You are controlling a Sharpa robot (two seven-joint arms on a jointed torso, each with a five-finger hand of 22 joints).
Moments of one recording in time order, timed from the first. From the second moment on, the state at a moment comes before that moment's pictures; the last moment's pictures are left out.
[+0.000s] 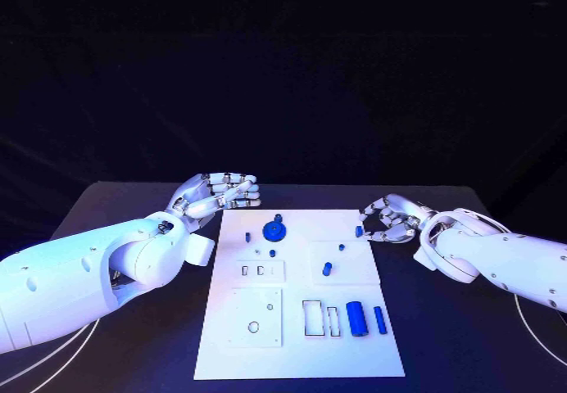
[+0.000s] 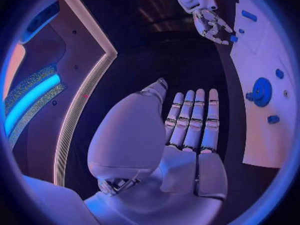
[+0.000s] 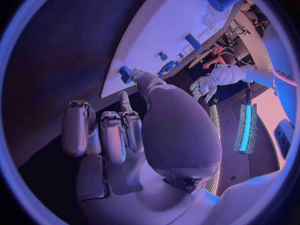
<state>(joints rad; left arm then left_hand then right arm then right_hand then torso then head) 1.16 -0.89 0.00 1.55 -0.09 -0.20 0.43 1.51 -0.12 0.26 0.28 0.10 0.83 0.21 0.25 0.15 0.97 0.20 0.10 0.07 0.86 0.17 0.24 0.22 0.17 0.77 0.29 0.25 0.08 1.22 -0.84 -0.17 1.25 -1.09 -0.36 0.13 1.39 -0.24 0.36 0.10 0.26 0.89 0.17 0.15 0.40 1.46 0.08 1.51 1.31 1.47 0.00 1.56 1.31 0.06 1.41 0.11 1.34 1.31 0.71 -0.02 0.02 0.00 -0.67</state>
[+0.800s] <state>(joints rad) 1.16 -0.89 0.00 1.55 -0.09 -0.20 0.43 1.51 -0.12 0.26 0.28 0.10 0.83 0.21 0.25 0.15 0.97 0.20 0.10 0.07 0.86 0.17 0.24 0.22 0.17 0.77 0.29 0.25 0.08 1.21 -0.80 -0.17 1.22 -1.08 -0.35 0.13 1.38 -0.21 0.41 0.10 0.25 0.94 0.16 0.16 0.41 1.46 0.08 1.53 1.31 1.47 0.00 1.56 1.31 0.06 1.42 0.11 1.35 1.31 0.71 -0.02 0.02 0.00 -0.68</state>
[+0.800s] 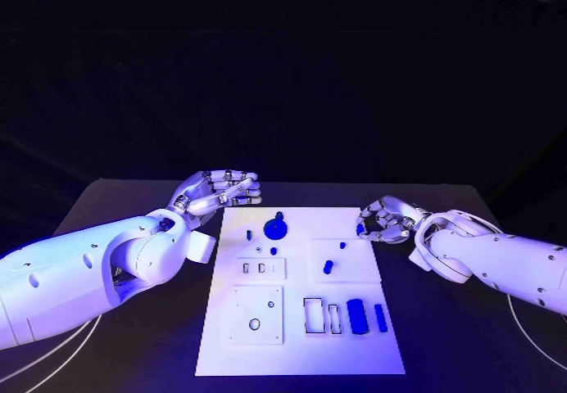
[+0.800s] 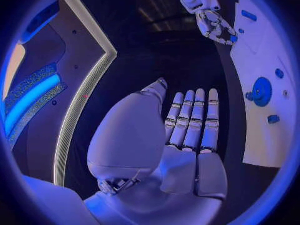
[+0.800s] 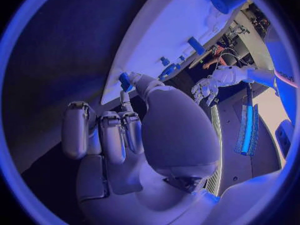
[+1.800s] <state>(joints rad) 1.16 -0.89 0.00 1.55 -0.09 -0.20 0.43 1.51 -0.12 0.27 0.28 0.10 0.83 0.21 0.25 0.15 0.97 0.20 0.09 0.07 0.86 0.17 0.24 0.22 0.17 0.77 0.29 0.25 0.08 1.20 -0.79 -0.17 1.20 -1.08 -0.35 0.11 1.34 -0.19 0.43 0.11 0.26 0.97 0.14 0.17 0.42 1.46 0.07 1.54 1.31 1.47 0.00 1.56 1.31 0.06 1.43 0.10 1.36 1.31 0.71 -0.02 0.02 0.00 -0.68</state>
